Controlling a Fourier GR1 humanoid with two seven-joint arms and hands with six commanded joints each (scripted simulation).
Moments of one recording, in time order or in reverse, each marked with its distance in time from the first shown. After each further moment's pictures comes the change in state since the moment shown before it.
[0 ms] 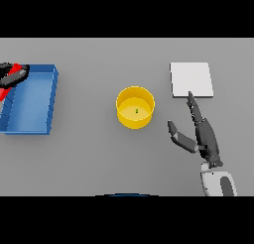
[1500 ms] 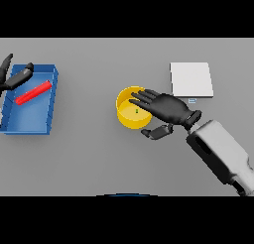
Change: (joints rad) left arm 0.020 -0.013 -0.032 -0.032 -0.028 0.005 -0.073; right arm -0.584 -0.330 0.412 0.300 0.605 0.294 -0.025
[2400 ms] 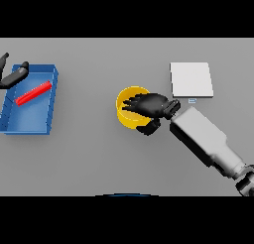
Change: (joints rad) left arm -0.008 0.023 0.006 0.023 -0.013 -0.011 -0.014; right arm -0.220 0.094 0.136 0.311 0.073 0.145 -0.011
